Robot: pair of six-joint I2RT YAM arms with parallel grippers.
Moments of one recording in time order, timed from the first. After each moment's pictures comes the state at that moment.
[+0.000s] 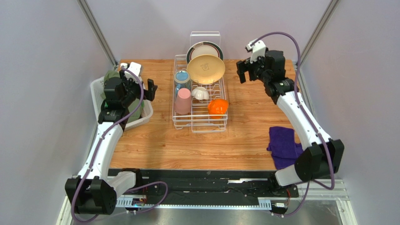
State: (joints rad) left arm -0.02 1.06 0.94 -0.10 0.32 0.13; right arm 0.24 1.42 1.38 -0.27 -0.13 -0.21
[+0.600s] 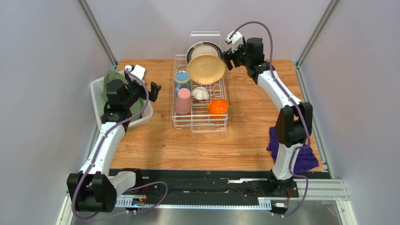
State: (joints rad) left arm -0.02 1.09 0.88 0.07 0.43 0.19; right arm 0.27 1.90 1.74 -0.14 -0.26 -0.40
